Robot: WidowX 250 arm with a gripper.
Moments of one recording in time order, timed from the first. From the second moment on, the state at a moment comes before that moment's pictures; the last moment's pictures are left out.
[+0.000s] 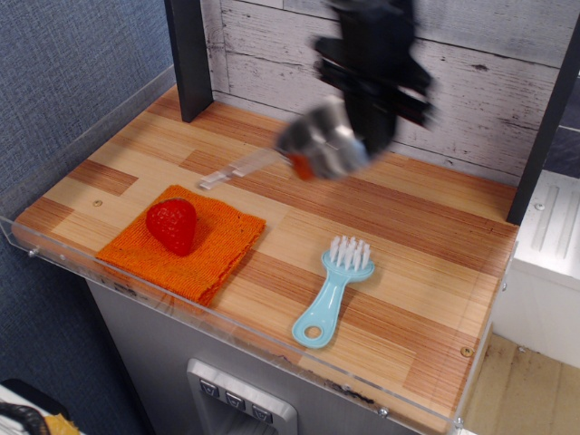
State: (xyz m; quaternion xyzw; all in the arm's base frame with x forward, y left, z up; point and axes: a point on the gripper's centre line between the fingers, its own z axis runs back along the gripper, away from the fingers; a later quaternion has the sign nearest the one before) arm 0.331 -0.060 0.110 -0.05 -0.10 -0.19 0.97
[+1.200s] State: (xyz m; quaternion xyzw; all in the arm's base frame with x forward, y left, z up) arm 0.365 -0.097 0.030 0.00 -0.05 -0.26 0.96
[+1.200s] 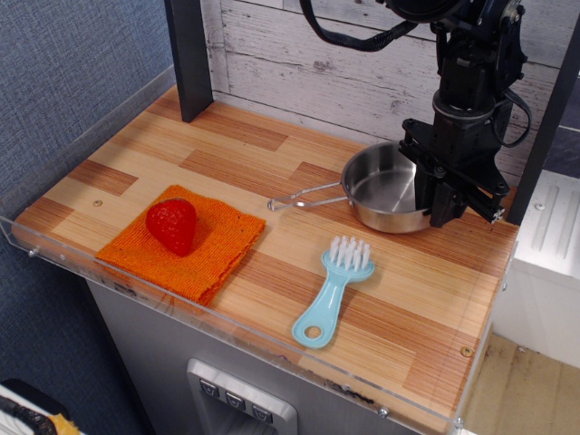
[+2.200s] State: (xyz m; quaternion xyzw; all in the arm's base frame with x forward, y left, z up) arm 0.331 0.020 0.132 -0.05 -0.07 -0.01 1.00
